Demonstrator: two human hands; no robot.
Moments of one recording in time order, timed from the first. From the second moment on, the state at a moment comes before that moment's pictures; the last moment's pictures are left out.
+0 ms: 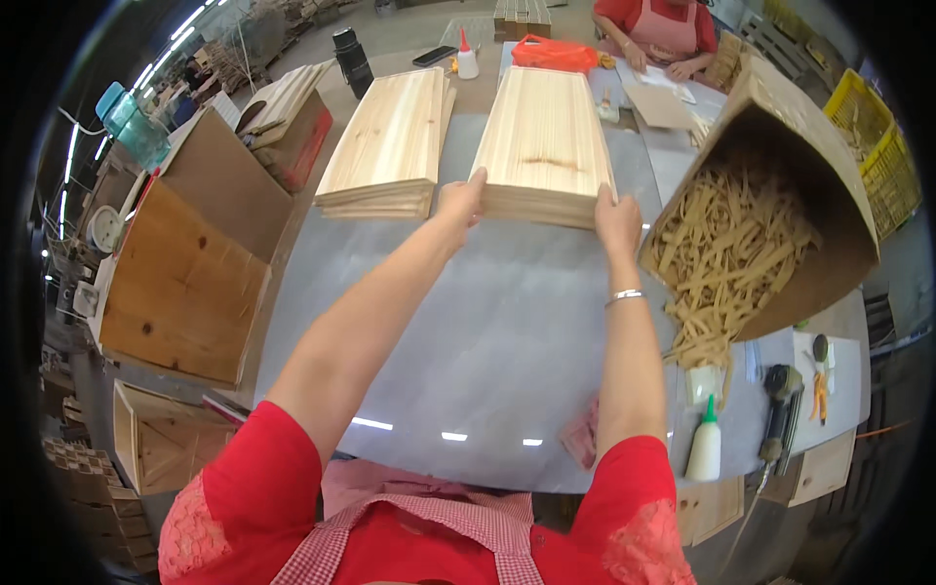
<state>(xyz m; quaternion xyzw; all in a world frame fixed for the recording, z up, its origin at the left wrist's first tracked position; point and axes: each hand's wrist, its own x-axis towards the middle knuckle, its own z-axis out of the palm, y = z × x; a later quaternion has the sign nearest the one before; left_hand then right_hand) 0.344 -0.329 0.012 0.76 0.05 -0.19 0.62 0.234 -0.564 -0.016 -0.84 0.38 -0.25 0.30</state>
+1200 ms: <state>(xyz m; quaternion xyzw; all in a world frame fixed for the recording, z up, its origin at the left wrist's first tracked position) -0.040 0.050 -0.050 0.49 0.22 -0.17 0.83 0.133 -0.317 -0.020 -0.96 0.05 -0.23 0.16</state>
